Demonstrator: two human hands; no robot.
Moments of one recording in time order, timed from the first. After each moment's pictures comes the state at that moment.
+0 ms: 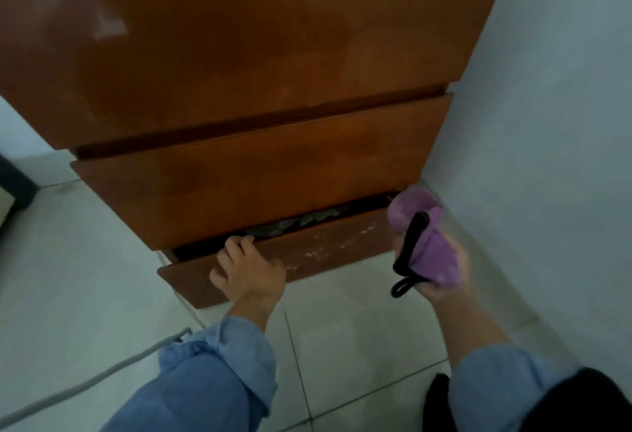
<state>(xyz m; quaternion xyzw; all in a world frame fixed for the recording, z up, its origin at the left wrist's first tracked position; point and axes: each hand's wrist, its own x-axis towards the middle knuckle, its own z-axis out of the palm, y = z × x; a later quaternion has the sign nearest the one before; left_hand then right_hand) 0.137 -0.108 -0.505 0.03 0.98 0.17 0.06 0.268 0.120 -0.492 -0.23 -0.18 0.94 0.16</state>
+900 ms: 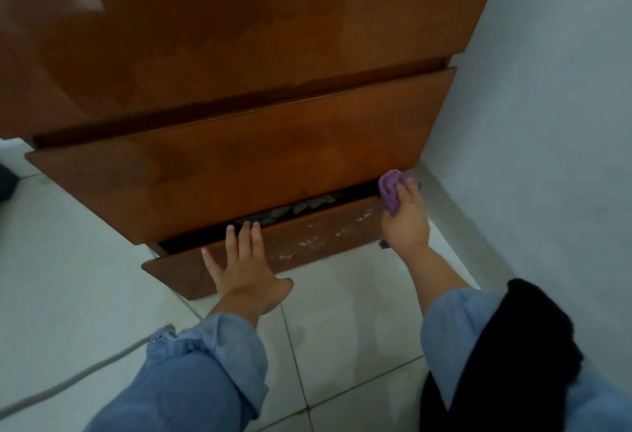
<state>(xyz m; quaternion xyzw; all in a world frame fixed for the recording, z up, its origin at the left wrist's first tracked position) 0.136 -0.112 -0.514 0.17 0.97 -0.02 0.15 0.205 0.131 -0.521 -0.39 -0.86 0.30 0.13</state>
